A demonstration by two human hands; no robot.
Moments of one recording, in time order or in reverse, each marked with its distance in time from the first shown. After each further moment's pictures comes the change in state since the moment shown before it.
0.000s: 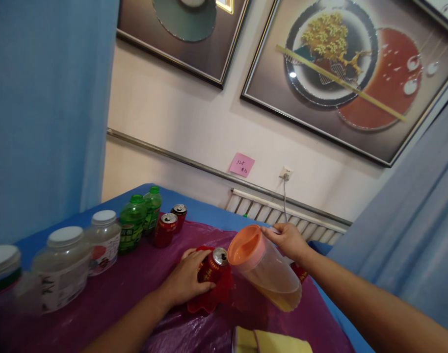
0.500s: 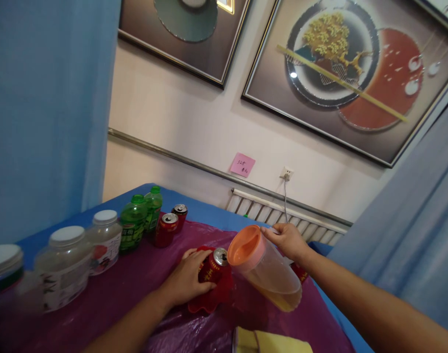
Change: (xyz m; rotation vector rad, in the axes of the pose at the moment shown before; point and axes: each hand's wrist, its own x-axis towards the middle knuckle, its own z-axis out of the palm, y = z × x) left_hand -0.001 -0.001 0.002 0.009 0.017 -0.012; right_hand 0.000 -0.002 0.002 -0.003 0.014 -0.006
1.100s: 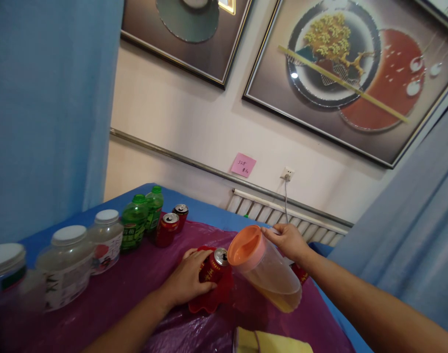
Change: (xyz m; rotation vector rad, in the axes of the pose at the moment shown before) left_hand 0.000 0.003 -0.003 0.000 -0.034 -0.008; right_hand 0.001 0.001 0.001 0.022 -0.014 0.010
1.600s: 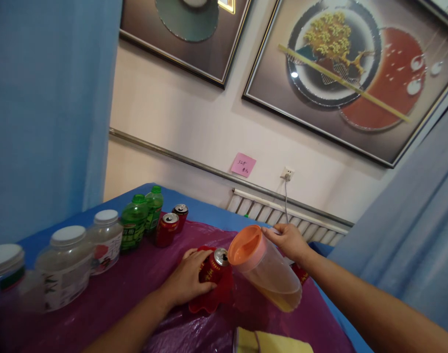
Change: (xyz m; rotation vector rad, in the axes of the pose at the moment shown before) left_hand 0.000 -0.003 0.003 0.003 0.022 0.013; right_hand 0.000 0.001 0.001 0.003 0.029 -0.020
